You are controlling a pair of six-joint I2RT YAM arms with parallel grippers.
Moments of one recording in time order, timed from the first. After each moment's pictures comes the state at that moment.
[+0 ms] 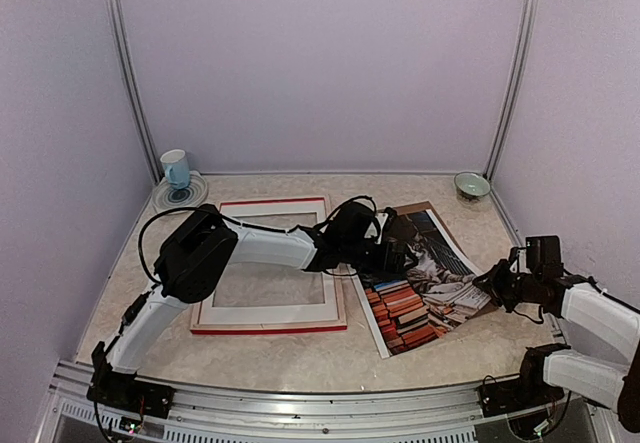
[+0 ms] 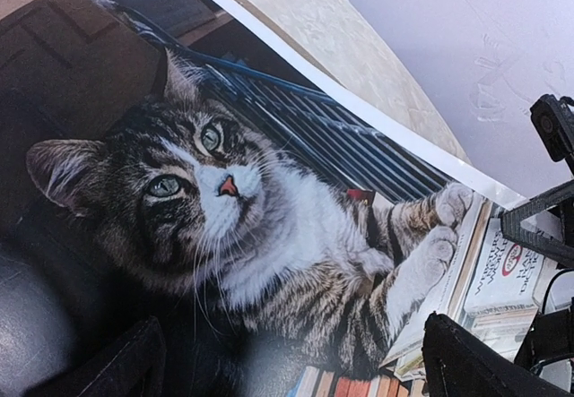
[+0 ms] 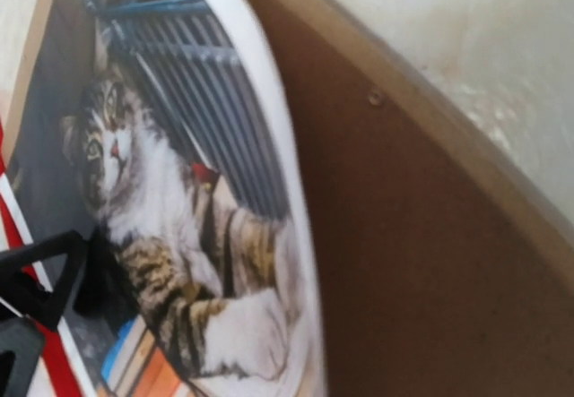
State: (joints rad) left arm -0.95 2.52 1.88 0.12 0.30 -0.54; right arm 0.02 0.88 0.31 -0.22 -0.34 0.87
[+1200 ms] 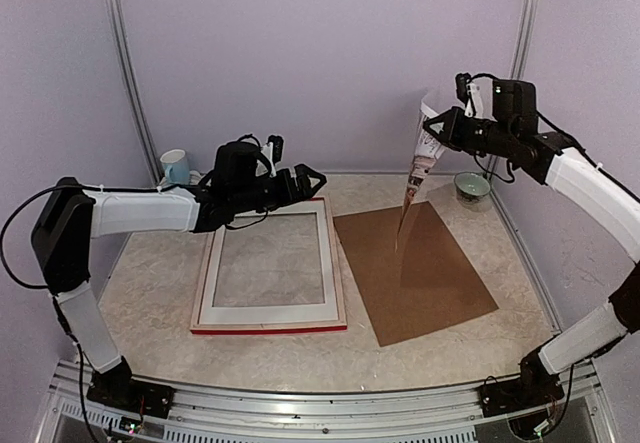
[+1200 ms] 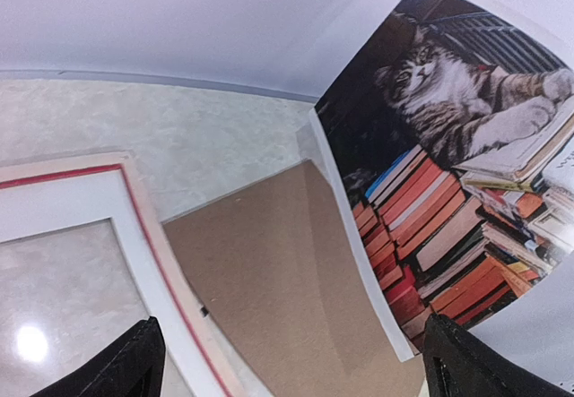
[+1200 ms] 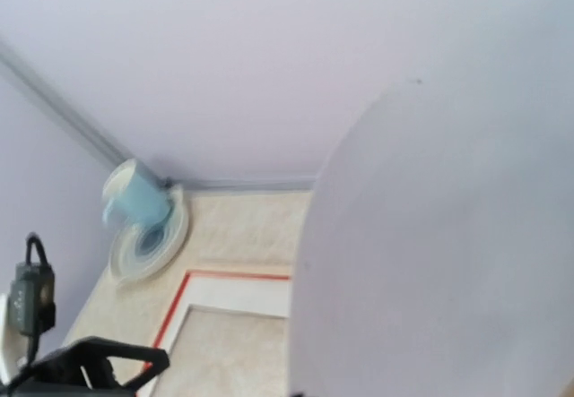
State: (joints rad) left arm -0.68 1.80 1.25 0.27 0.17 -0.63; right arm 0.34 1.36 1.35 -0.24 -0.27 0.49
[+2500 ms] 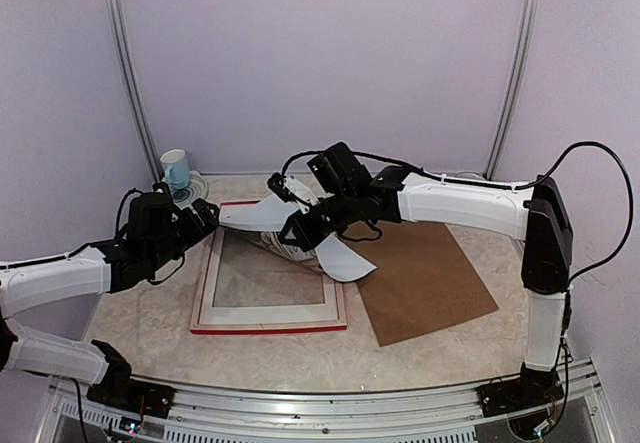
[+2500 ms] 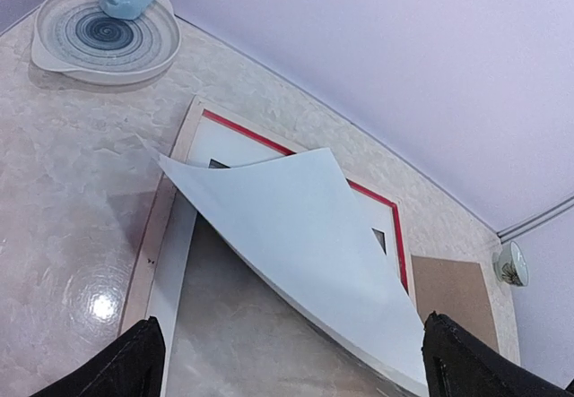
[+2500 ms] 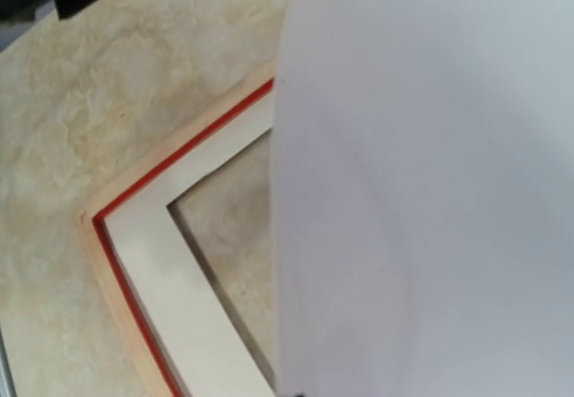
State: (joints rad) left arm -0.52 1.14 0.59 0.14 -0.32 -0.81; right arm 0.95 2.00 1.72 -0.42 -0.30 0.11
